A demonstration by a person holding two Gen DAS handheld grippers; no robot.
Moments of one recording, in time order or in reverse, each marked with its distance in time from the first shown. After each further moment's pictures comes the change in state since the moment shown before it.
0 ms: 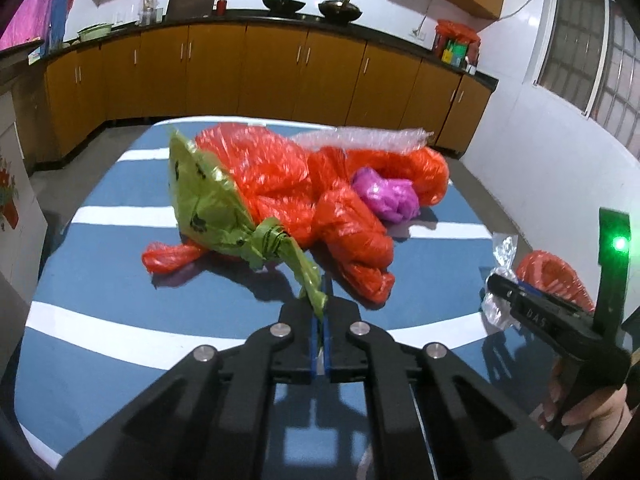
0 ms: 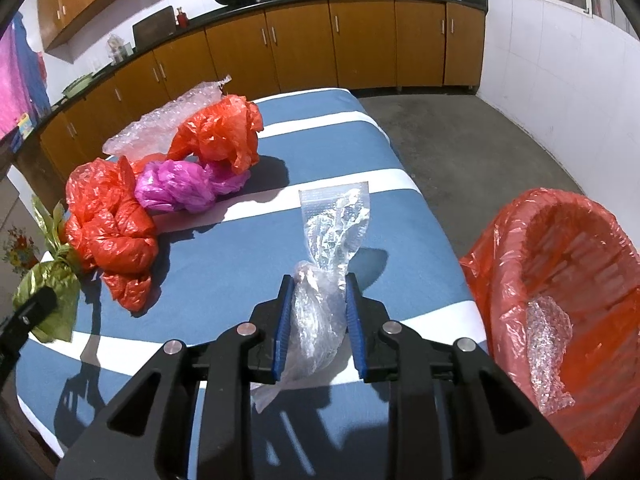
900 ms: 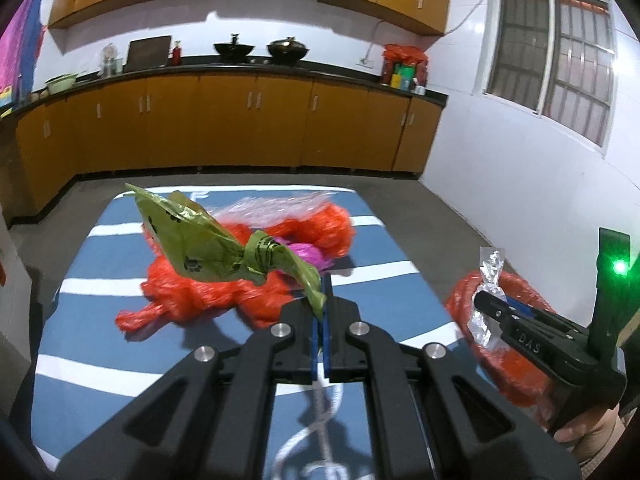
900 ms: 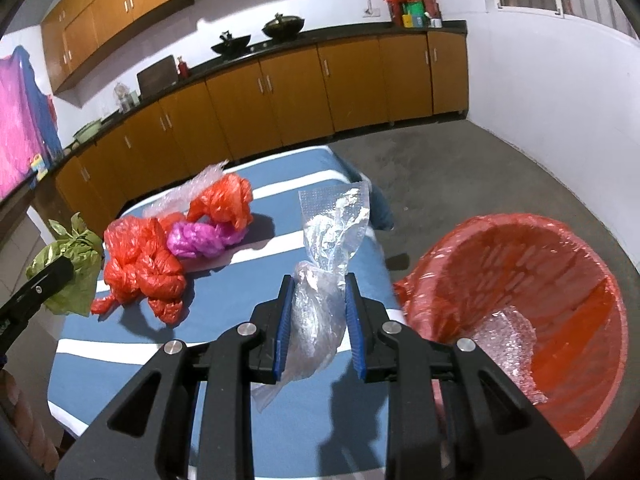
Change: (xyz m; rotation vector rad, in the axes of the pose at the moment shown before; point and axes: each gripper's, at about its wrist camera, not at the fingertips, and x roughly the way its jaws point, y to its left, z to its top) left arm -0.056 -0.078 0.027 0.133 -0.127 -0.114; right arm -0.087 -0.046 0.004 0.075 -0.152 0.031
